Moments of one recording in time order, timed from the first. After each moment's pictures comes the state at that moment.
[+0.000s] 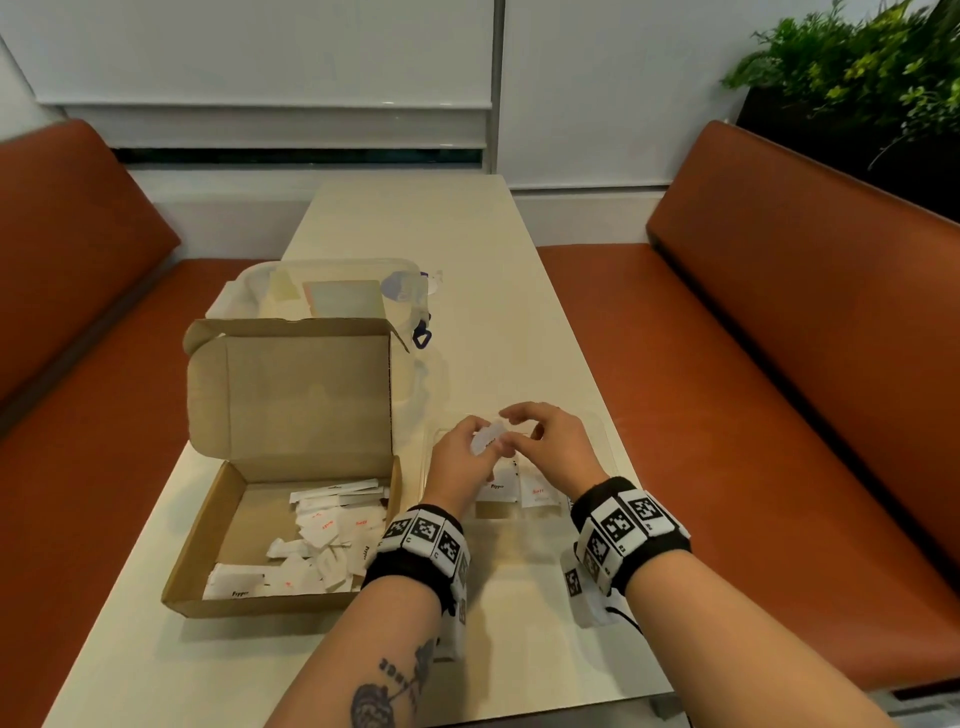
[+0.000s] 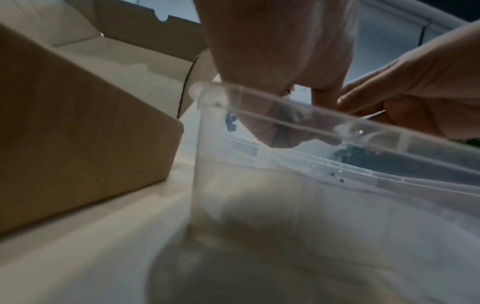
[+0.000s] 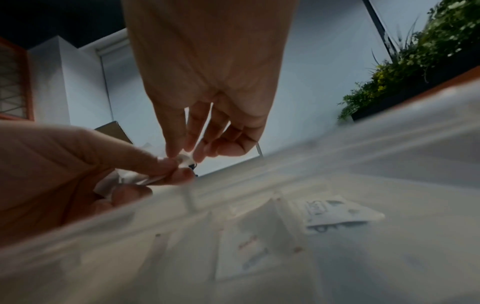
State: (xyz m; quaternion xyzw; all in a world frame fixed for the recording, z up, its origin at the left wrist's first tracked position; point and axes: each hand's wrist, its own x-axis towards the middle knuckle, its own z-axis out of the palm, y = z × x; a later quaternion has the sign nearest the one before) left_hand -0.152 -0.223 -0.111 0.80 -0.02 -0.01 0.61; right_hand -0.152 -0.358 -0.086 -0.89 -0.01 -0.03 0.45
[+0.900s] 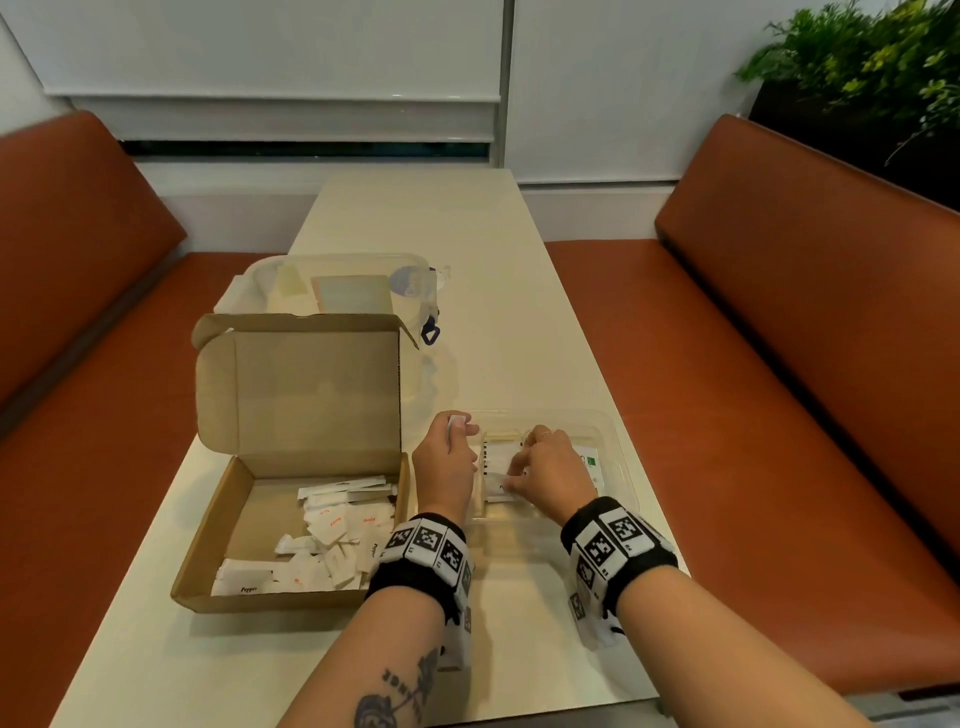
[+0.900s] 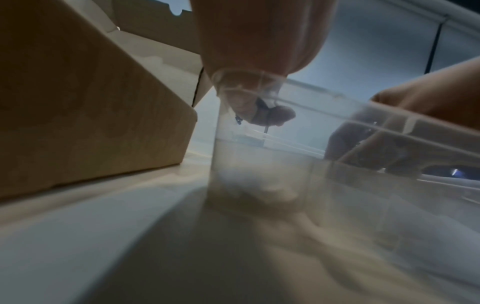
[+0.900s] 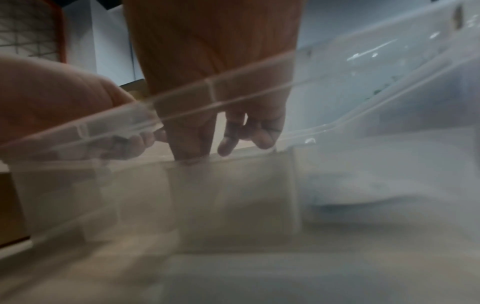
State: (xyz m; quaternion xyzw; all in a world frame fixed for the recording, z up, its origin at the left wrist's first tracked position) left_hand -0.166 -0.211 -0.098 0.79 0.09 0.09 0.60; right_hand -0.160 -0.344 -0.117 -0.98 -0.04 0.04 0.21
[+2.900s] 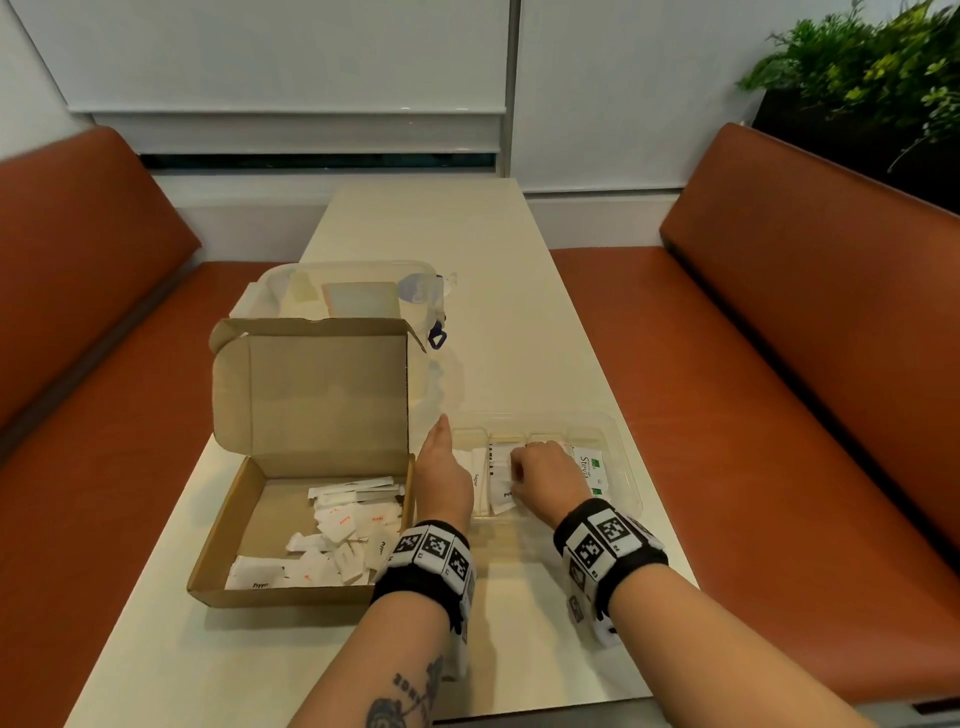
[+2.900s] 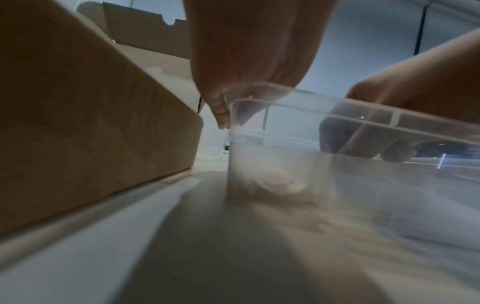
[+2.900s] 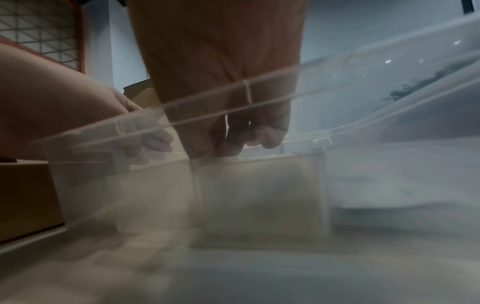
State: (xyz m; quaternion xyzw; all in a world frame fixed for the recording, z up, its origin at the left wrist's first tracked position) left_hand -0.163 -0.203 -0.122 0.88 0.12 0.05 0.45; right_hand -0.164 -0.330 -0.111 -0.99 -0.06 0.04 0.15
